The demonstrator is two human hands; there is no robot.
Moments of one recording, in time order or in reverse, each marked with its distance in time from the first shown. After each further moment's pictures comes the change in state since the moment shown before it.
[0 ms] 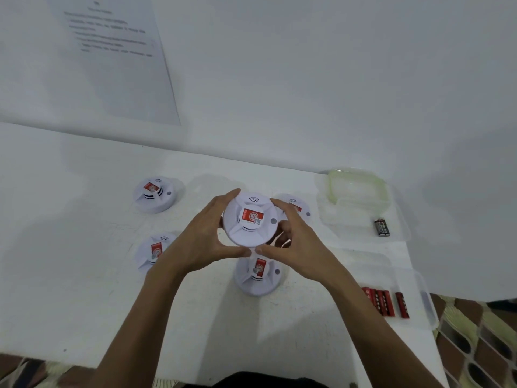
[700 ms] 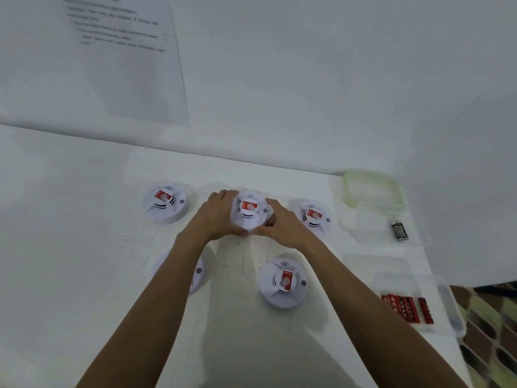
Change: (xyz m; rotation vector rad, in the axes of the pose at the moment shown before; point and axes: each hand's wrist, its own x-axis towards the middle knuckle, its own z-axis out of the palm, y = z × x) left_hand 0.076 -0.089 -0.018 0.423 -0.203 -0.122; right_hand 0.113 0.024 0.054 -0.208 -0.069 0.205
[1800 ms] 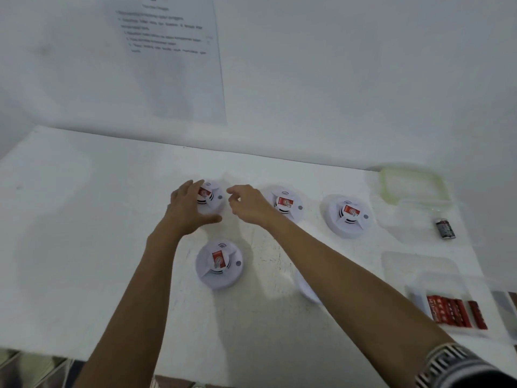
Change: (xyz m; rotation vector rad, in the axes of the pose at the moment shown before) left_hand -0.055 -0.127 -0.039 -0.089 0.165 -0.372; right_hand 0.051 -0.117 0.073 -0.005 -0.065 -0.059
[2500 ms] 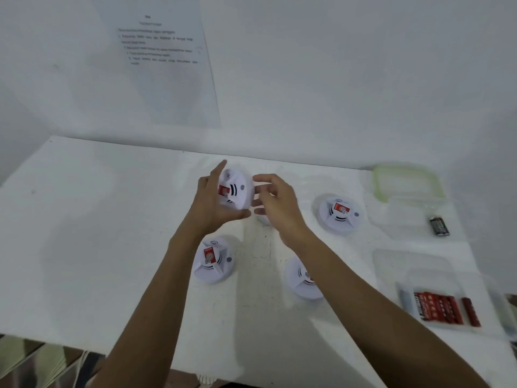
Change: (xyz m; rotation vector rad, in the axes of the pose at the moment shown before) left_hand -0.037 0.091 0.002 -0.311 0.092 0.185; right_hand -0.085 0.013 -0.043 0.631 0.334 0.007
